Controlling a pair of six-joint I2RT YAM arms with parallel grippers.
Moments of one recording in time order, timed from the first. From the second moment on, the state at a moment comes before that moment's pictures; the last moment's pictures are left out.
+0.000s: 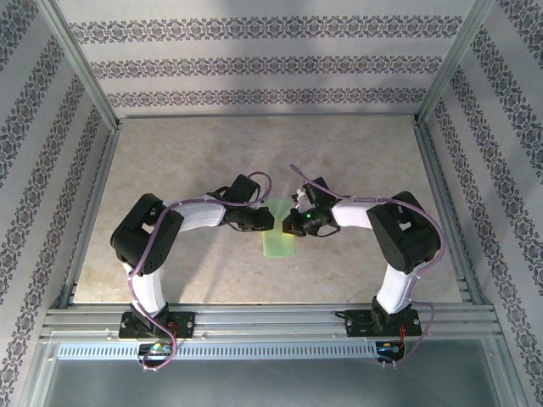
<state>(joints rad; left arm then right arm) -0.57 1.85 1.02 -0.18 0.45 -0.57 0.48 1.81 0.85 -0.14 -0.62 0.61</state>
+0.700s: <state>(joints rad) -0.47 1.82 0.92 -0.13 0.49 -0.54 0.48 1.81 0.85 -0.14 -0.62 0.60</state>
